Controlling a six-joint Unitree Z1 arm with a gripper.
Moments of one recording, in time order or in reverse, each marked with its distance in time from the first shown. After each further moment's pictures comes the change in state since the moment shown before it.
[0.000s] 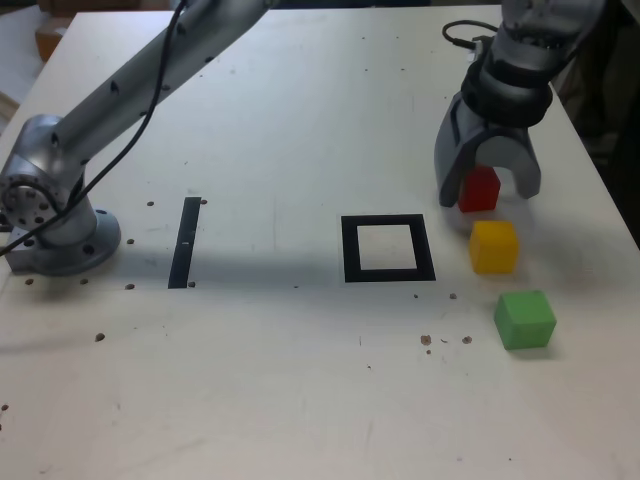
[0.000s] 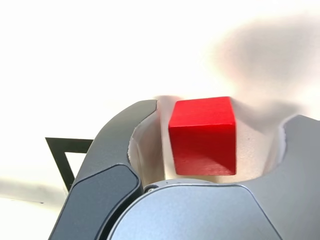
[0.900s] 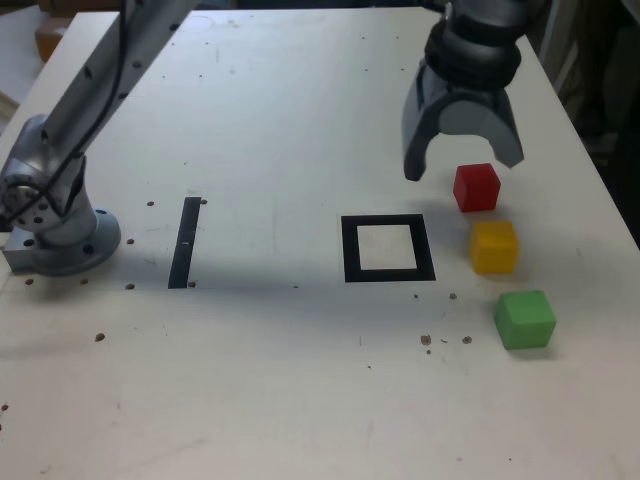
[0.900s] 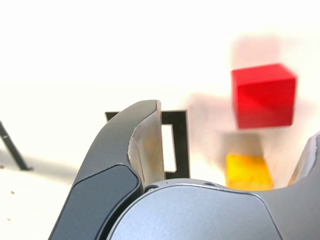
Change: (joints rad) arm -0.011 -0.163 0.174 0.009 0.000 0.025
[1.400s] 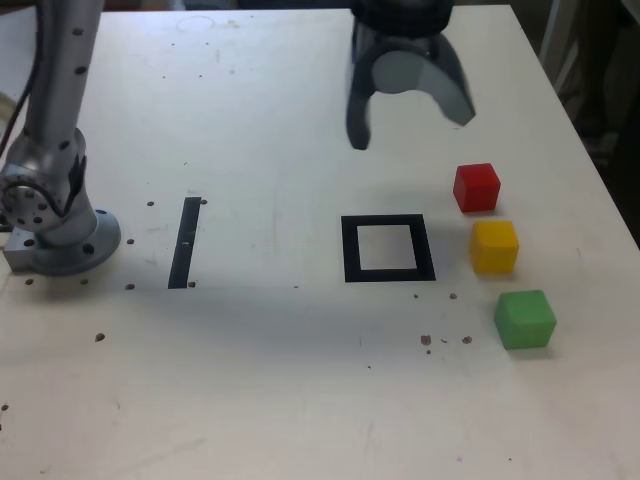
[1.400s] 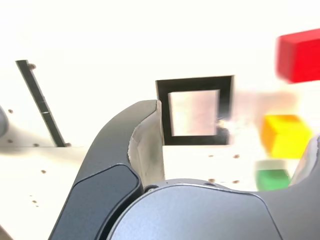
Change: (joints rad) arm -0.005 -0.294 0.288 -0.067 -0.051 -0.013
